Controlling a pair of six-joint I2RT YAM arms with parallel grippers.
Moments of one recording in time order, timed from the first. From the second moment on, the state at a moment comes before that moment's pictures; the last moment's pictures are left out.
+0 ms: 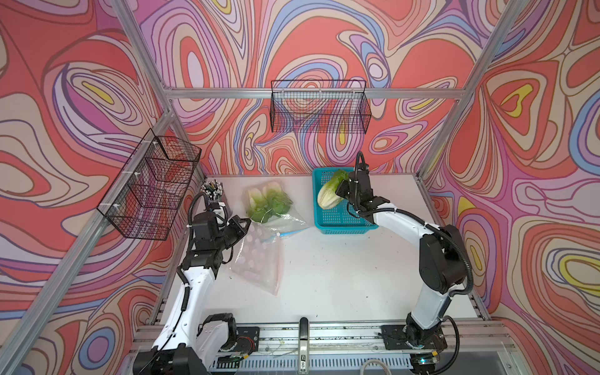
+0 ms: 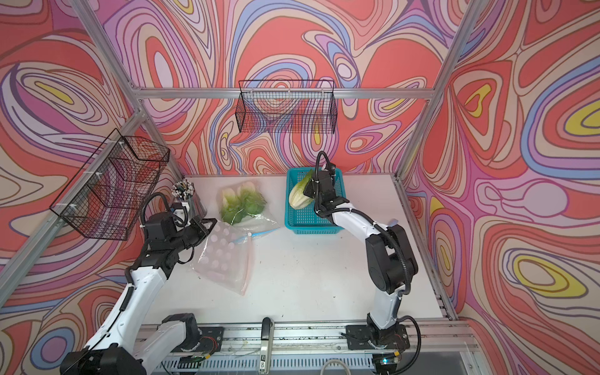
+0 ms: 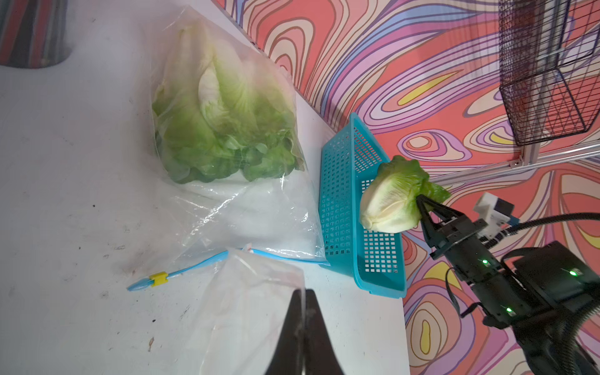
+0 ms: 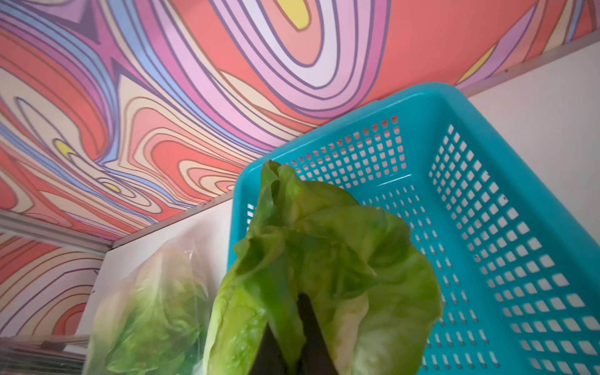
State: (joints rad) left arm 0.09 0.98 0.71 -0.22 0.51 -0.76; right arm 0.40 1.86 1.39 0.00 0.21 0.65
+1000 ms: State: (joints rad) left arm 0.09 1.03 0.71 -0.14 0.56 -0.80; right arm 0.32 2.08 1.46 0.13 0.29 0.95
